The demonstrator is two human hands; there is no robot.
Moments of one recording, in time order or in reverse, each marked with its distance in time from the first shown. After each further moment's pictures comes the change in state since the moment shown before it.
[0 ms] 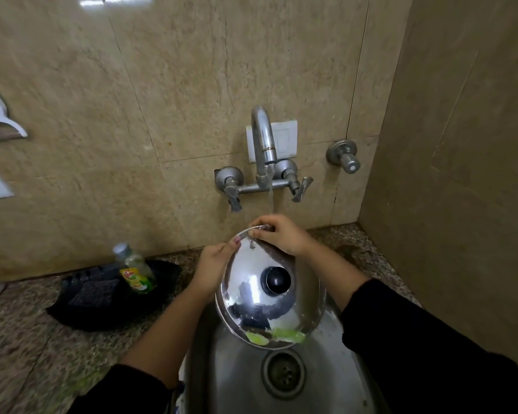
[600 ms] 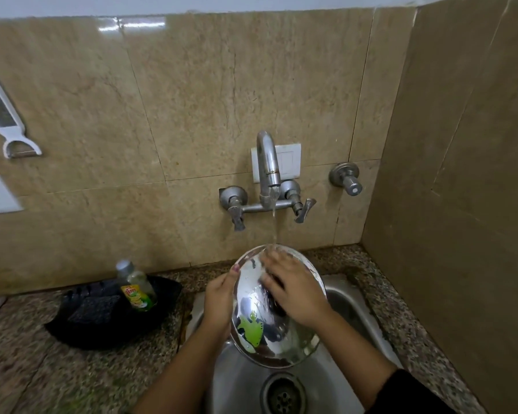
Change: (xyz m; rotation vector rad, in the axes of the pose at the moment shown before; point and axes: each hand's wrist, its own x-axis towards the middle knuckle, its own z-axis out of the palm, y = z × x) left_hand -0.012 -0.017 0.026 -0.344 0.215 -0.078; right_hand -0.064 0.008 0.028 -0.421 0.175 -0.123
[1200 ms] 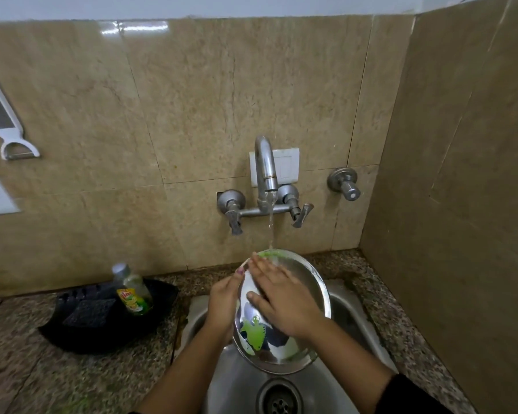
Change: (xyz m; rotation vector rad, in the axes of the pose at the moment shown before) left_hand 0.002 -0.001 0.010 0.023 -0.054 -0.044; right_hand -0.002 -0.004 0.007 -0.141 -0.127 -0.100
